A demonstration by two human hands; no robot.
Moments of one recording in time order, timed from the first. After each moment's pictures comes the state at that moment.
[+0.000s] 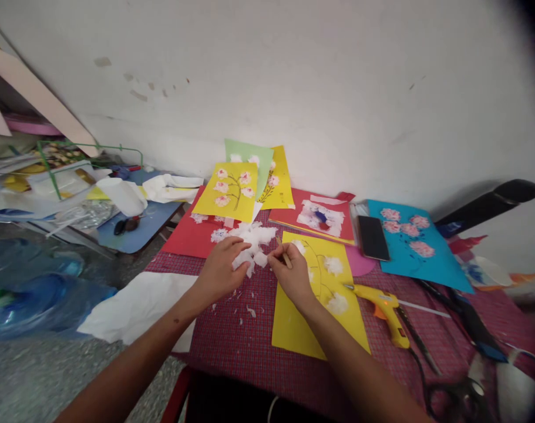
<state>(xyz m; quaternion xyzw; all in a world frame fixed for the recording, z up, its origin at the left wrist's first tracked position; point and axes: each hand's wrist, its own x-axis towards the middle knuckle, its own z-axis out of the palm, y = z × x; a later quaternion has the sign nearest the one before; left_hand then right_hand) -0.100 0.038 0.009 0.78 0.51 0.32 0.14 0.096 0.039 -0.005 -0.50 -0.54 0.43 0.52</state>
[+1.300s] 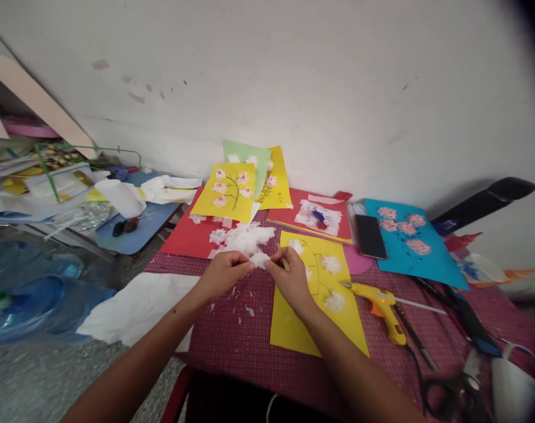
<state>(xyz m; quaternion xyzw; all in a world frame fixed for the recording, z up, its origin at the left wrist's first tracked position) -0.089 0.031 0.019 0.64 0.56 0.29 0.44 0.096 0.031 -0.006 -0.51 -0.51 0.47 0.51</state>
